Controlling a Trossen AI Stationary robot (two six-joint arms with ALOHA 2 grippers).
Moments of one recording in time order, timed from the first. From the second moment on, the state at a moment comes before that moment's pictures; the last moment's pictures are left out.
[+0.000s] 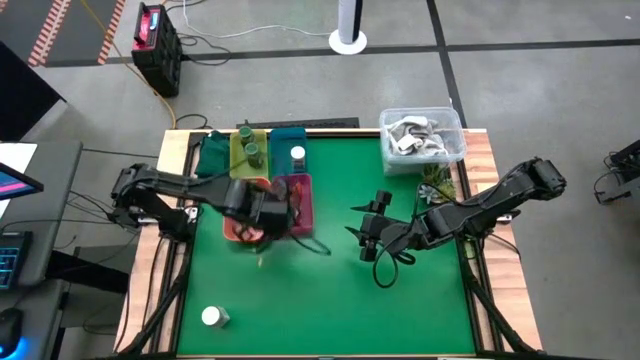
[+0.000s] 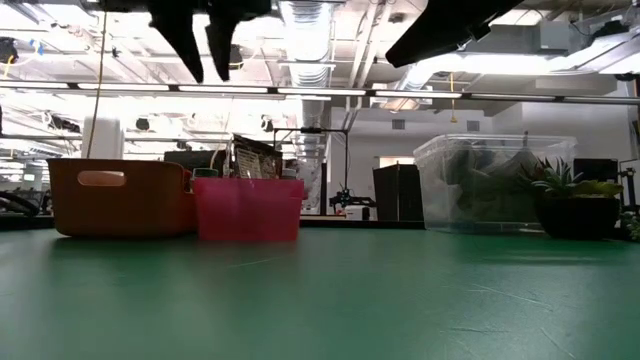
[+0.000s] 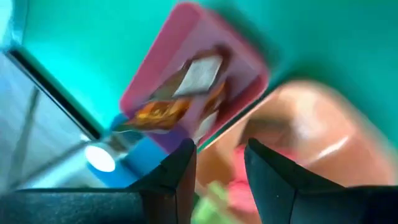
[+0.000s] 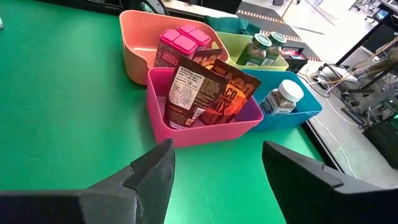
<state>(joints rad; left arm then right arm) -0.17 1.58 1.56 -1.33 -0.41 0.67 0.36 1.36 0.94 -0.18 0.74 0.07</state>
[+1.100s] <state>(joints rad) -0.87 1.59 1.56 -1.29 -0.12 -0.99 0.28 1.36 0.94 -0.10 0.73 -0.03</state>
